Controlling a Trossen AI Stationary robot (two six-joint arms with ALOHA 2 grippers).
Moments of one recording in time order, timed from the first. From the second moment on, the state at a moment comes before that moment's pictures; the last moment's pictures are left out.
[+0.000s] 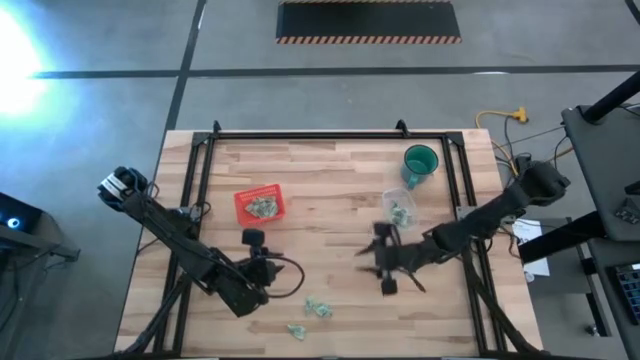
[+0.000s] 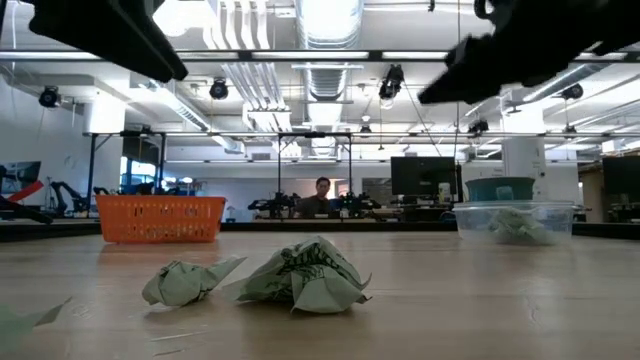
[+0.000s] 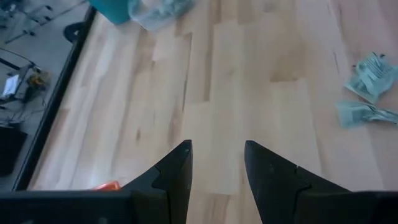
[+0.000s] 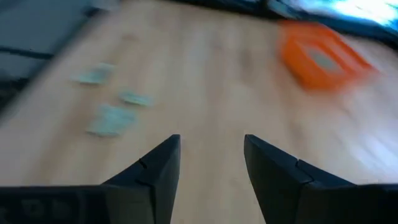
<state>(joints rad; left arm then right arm) -0.70 1.44 1.01 -0.60 -0.79 -0.41 0.47 1.41 0.63 0.24 0.40 0.13</state>
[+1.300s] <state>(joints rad) -0.70 1.44 1.01 -0.60 -0.74 -0.41 0.47 2.04 1.17 0.11 0.02 -0.06</state>
